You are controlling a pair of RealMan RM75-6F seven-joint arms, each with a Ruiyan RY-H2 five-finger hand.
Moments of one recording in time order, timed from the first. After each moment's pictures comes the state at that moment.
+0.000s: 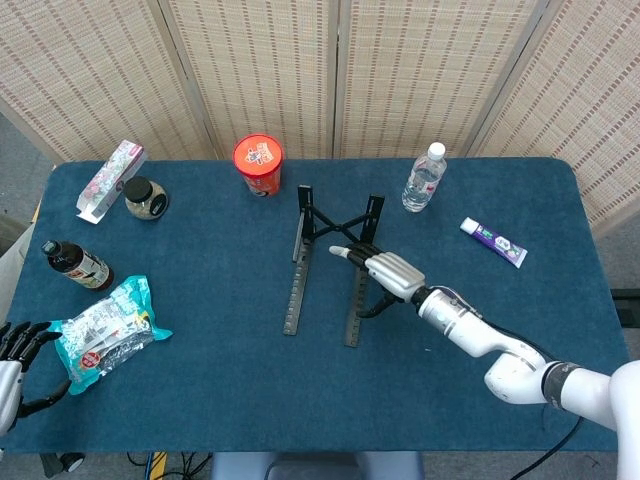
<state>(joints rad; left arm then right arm) -0.01 -1.11 0.00 -1.56 1.55 1.56 -0.10 0.88 -1.40 0.06 -1.30 -1.57 0.86 0.68</state>
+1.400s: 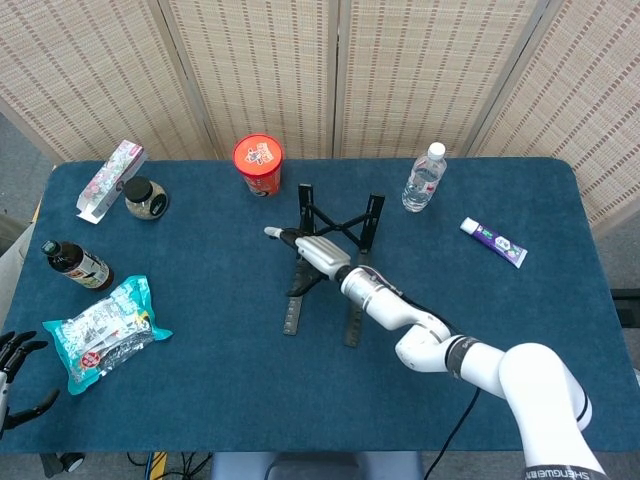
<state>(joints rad) 0.03 -1.09 0.01 -1.58 1.54 1.59 -0.10 1.14 -1.77 0.22 -0.91 -1.41 0.62 0.77</state>
